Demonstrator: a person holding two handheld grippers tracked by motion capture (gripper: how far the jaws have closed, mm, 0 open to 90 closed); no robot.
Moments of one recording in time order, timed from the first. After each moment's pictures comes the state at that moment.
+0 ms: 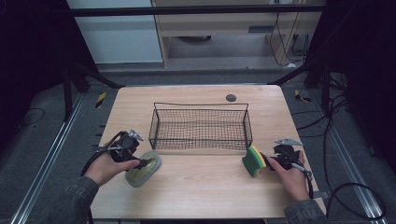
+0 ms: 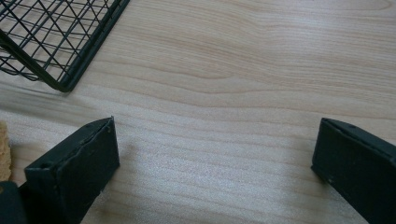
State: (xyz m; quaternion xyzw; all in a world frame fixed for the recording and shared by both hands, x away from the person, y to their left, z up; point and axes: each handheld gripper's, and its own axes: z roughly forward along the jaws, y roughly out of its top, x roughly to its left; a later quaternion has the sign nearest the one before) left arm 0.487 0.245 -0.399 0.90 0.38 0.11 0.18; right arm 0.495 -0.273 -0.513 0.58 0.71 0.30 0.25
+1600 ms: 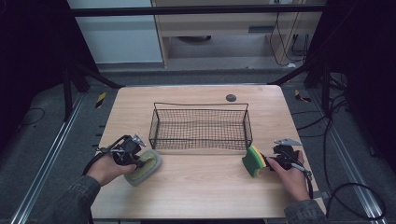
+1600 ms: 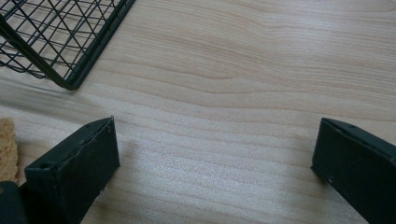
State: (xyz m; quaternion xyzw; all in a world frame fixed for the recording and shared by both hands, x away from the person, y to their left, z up) left arm 0.488 0.248 -0.411 0.93 0.31 0.10 0.15; right arm 0.494 -0.272 -0.513 0.58 0.71 0.30 0.25
